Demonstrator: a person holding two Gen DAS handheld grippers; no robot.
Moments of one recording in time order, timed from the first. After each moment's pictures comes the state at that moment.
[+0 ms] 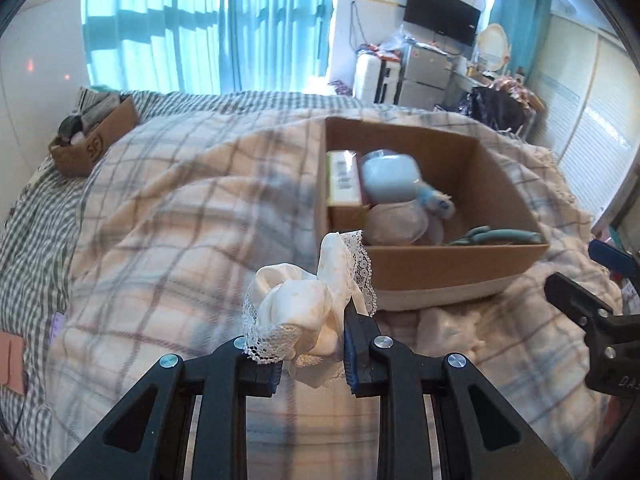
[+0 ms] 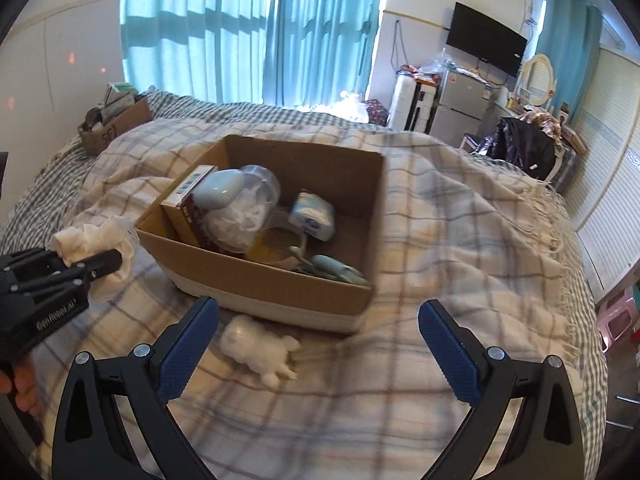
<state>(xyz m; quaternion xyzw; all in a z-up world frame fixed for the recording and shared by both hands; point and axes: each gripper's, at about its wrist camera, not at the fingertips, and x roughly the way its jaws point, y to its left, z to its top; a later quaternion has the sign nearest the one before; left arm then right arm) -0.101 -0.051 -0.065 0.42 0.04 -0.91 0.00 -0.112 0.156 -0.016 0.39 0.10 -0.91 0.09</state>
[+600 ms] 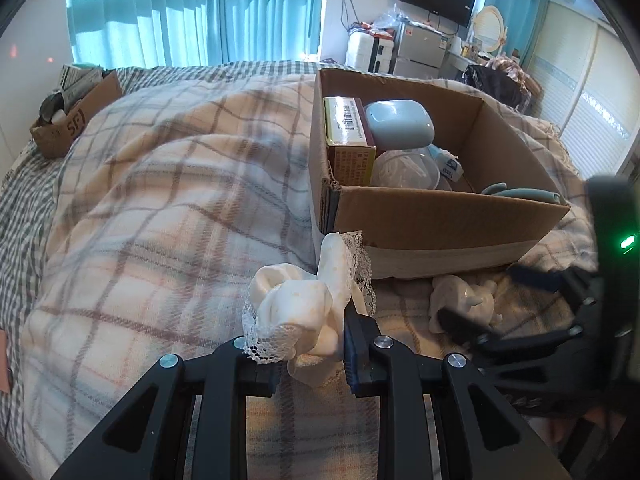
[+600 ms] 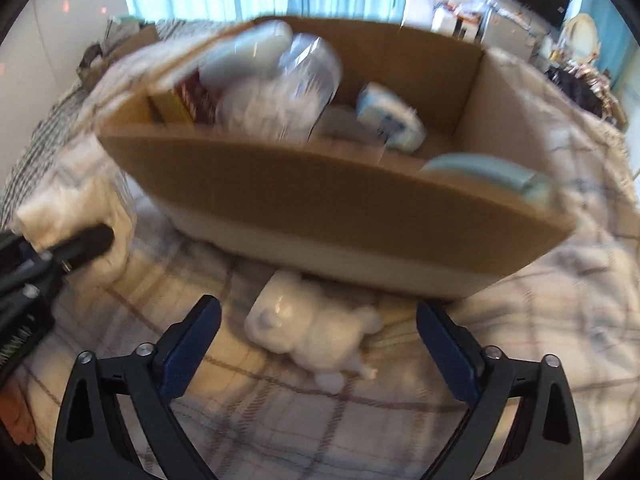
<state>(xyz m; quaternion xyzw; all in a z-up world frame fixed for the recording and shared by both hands) -0.105 -0.052 -0.100 0.45 0.04 -0.89 -0.02 -0.151 0.120 -0.122 0.52 0.09 -0.84 0.13</state>
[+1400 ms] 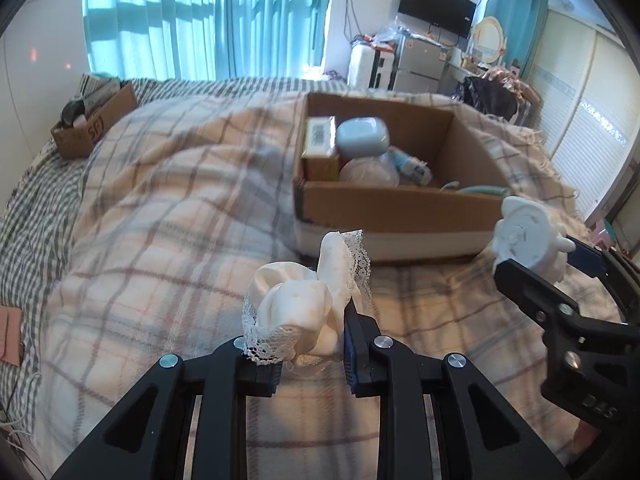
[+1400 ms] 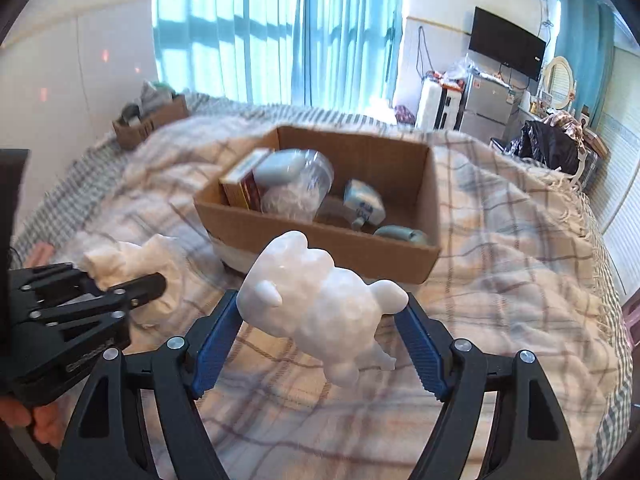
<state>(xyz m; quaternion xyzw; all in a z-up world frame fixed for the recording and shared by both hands) -0.061 -0.031 -0.062 0.43 0.04 -0.90 0.00 -0.066 0.149 -0.024 0.37 0.08 -0.92 0.14</state>
